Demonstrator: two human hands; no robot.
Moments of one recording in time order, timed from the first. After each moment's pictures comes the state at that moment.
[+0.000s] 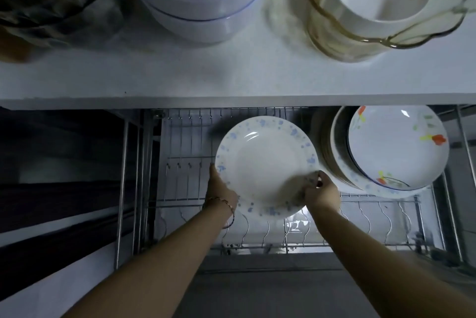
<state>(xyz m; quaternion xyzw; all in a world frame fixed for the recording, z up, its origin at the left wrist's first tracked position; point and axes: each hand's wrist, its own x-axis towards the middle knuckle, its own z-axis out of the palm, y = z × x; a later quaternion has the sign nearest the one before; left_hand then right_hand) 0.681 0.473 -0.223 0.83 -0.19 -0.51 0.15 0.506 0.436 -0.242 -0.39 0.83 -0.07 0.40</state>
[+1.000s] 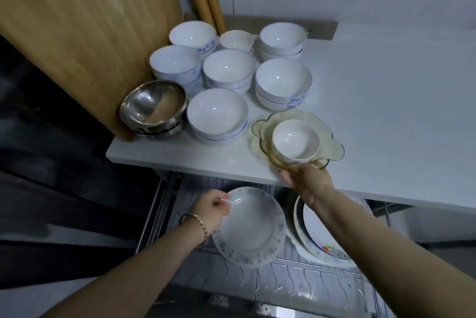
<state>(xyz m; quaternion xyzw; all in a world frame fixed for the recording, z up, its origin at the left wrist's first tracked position) 0.672 0.452 -0.019 0.77 -0.24 -0.49 0.32 0.509 0.323 0.005 -0.16 0.56 -0.37 0.73</state>
